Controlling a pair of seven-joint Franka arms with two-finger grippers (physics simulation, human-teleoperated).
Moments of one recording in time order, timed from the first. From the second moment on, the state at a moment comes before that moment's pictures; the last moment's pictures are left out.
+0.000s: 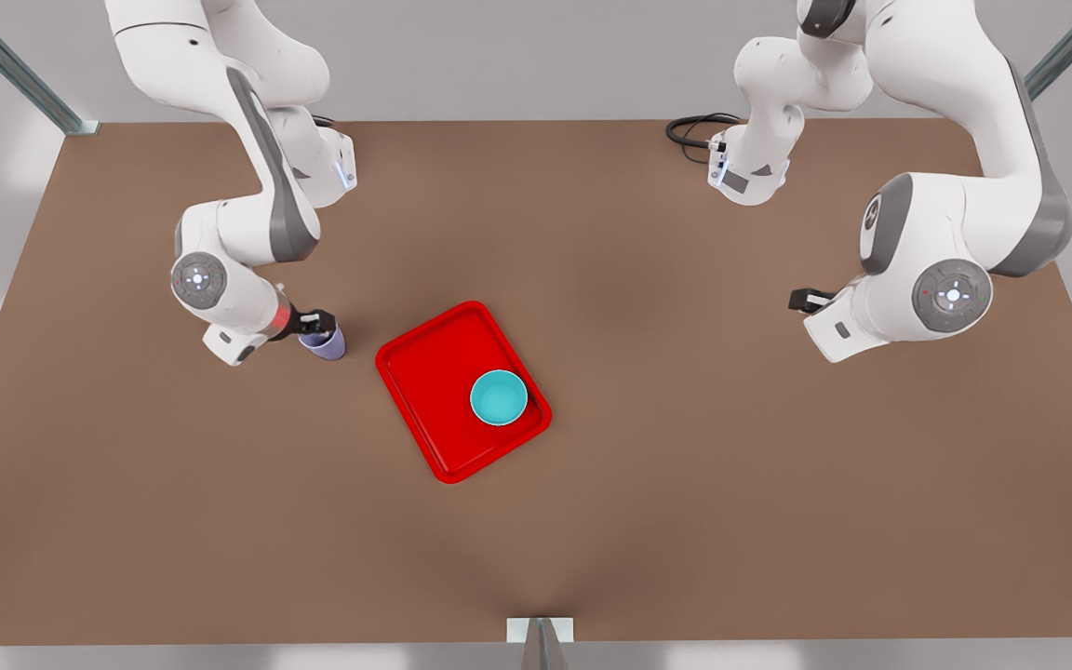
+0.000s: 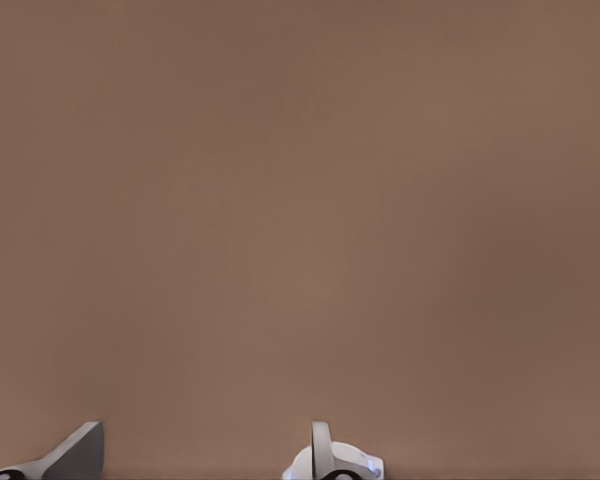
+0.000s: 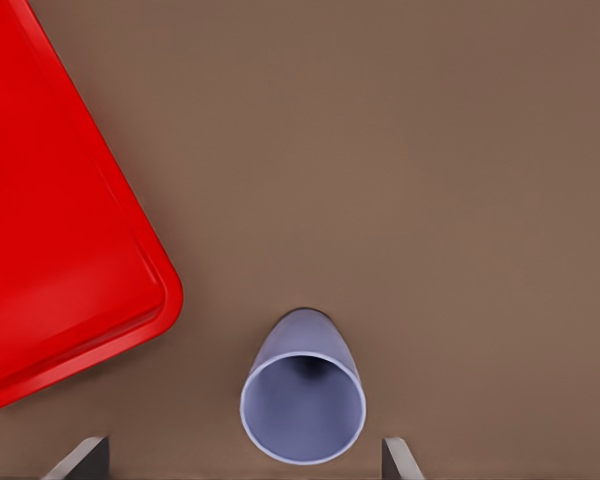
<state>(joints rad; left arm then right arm) -0.28 0.27 0.11 -1.40 0.07 1.27 0.11 0.09 0.06 0.11 -2.14 0.04 2.02 0.08</state>
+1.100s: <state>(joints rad) -0.27 0.27 0.12 -1.40 0.06 1.28 0.11 -0.03 0.17 0.11 -2.23 0.04 2.15 -0.02</state>
